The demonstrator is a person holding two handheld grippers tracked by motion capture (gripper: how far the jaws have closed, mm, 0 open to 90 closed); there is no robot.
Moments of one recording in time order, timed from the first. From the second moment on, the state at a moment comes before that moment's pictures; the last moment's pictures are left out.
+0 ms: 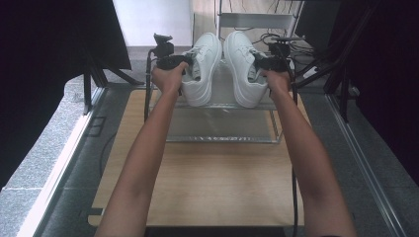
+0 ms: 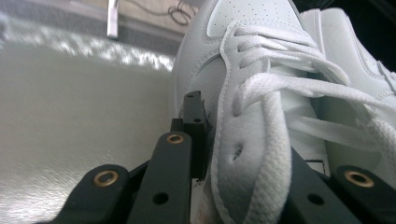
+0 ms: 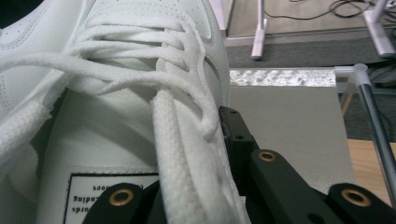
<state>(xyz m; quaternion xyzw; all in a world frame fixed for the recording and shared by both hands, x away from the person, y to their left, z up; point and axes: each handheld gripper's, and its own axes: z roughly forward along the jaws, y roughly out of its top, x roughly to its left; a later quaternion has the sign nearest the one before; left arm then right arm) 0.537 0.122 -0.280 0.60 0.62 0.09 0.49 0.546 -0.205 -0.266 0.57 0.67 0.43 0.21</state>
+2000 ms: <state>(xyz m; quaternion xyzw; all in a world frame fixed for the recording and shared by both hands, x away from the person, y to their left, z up) 0.452 0.143 -0.320 0.72 0.49 0.11 0.48 0.467 -0.238 -0.306 0.46 0.74 0.44 0.22</state>
